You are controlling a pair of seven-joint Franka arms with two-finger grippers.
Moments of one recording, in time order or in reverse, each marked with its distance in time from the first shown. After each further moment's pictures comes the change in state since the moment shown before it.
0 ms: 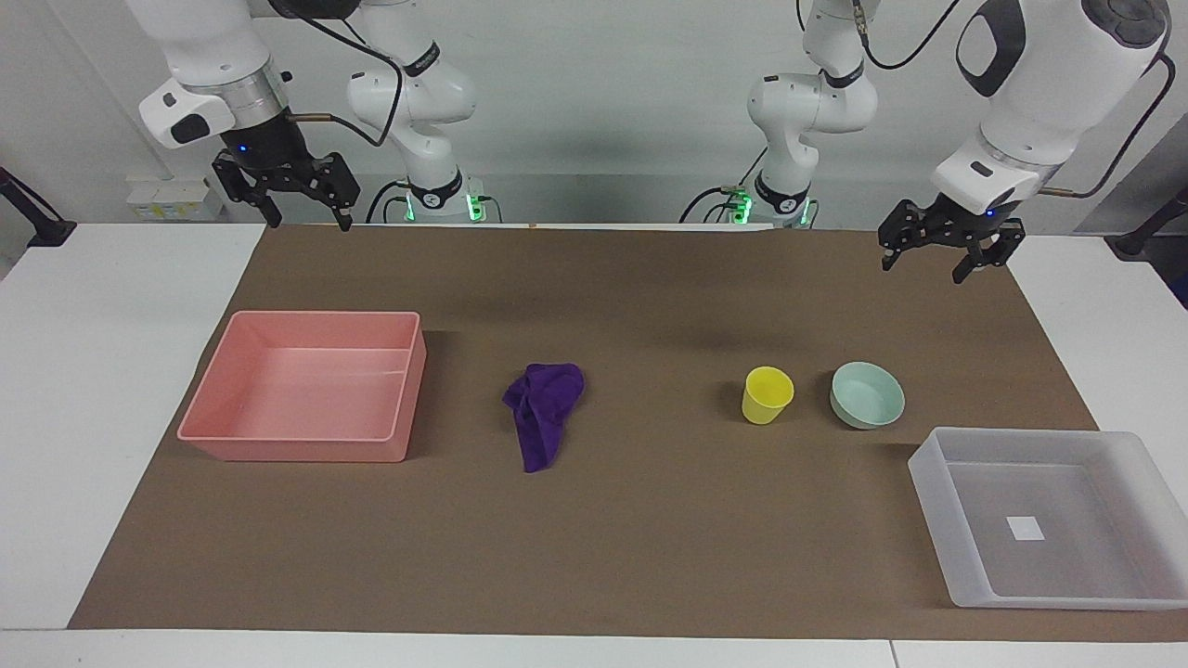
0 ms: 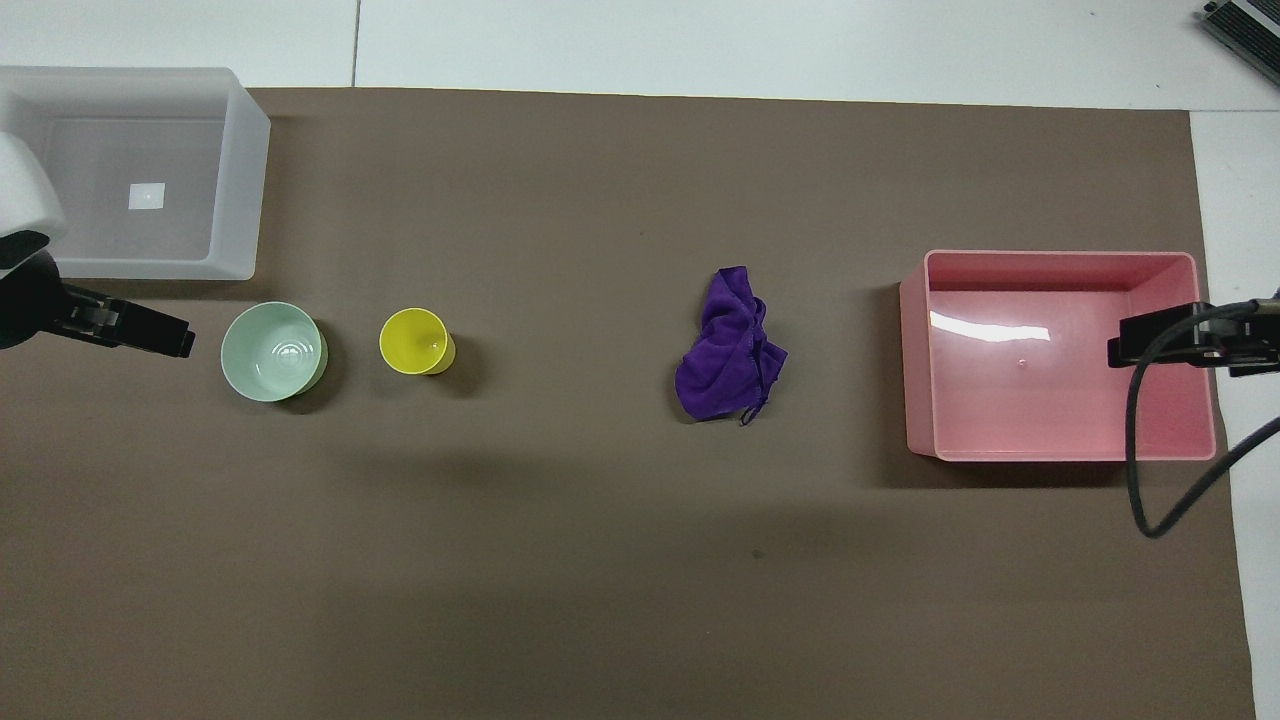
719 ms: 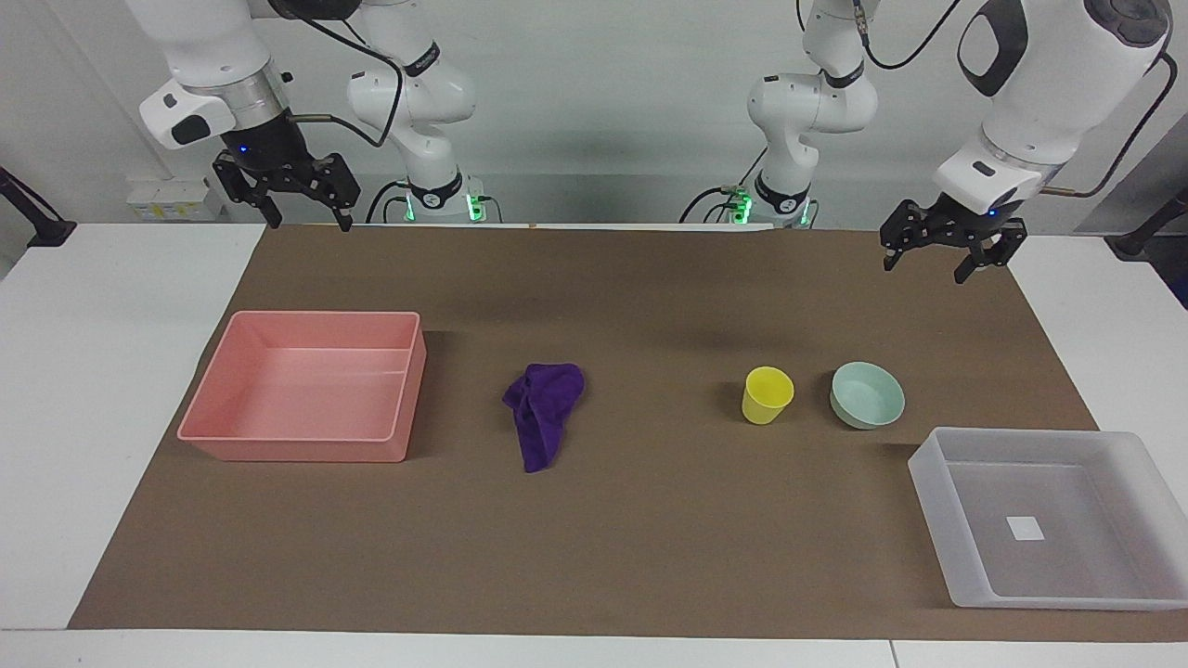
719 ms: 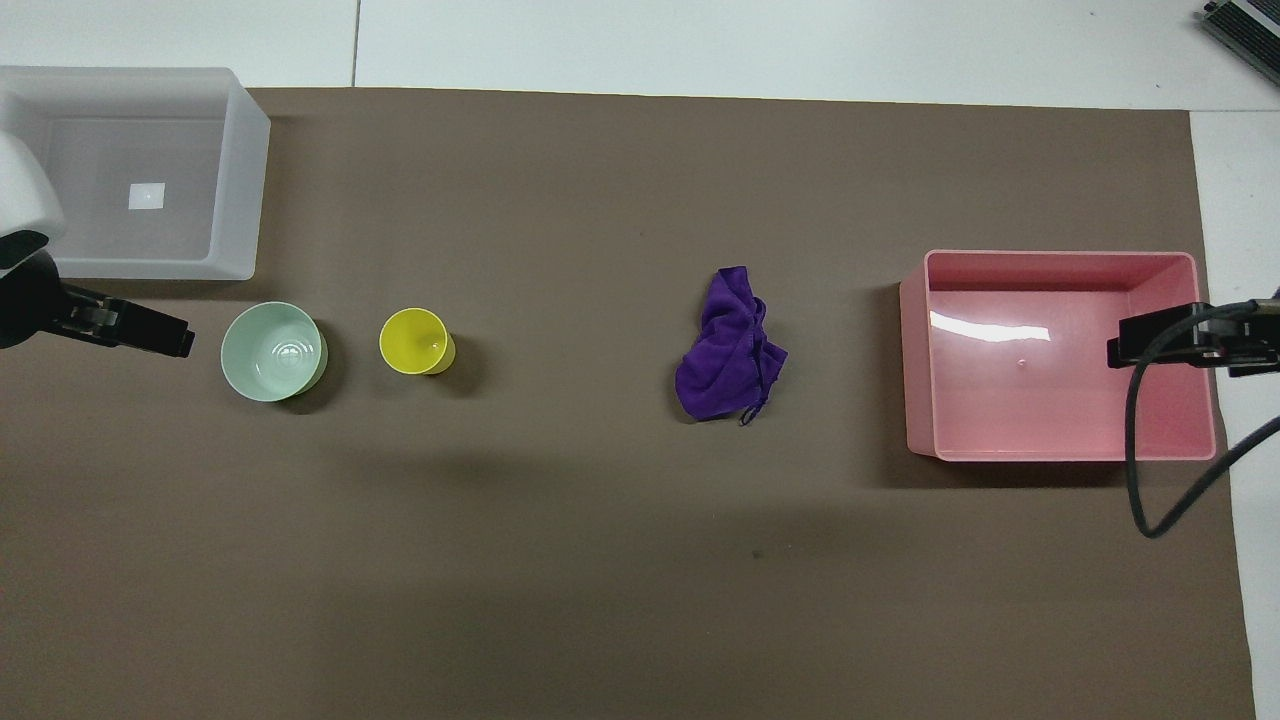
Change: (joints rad) left arm 0.003 -0.001 0.002 0.000 0.001 0.002 0.000; right arm 0.000 0.000 0.000 -0.002 0.000 0.000 0.000
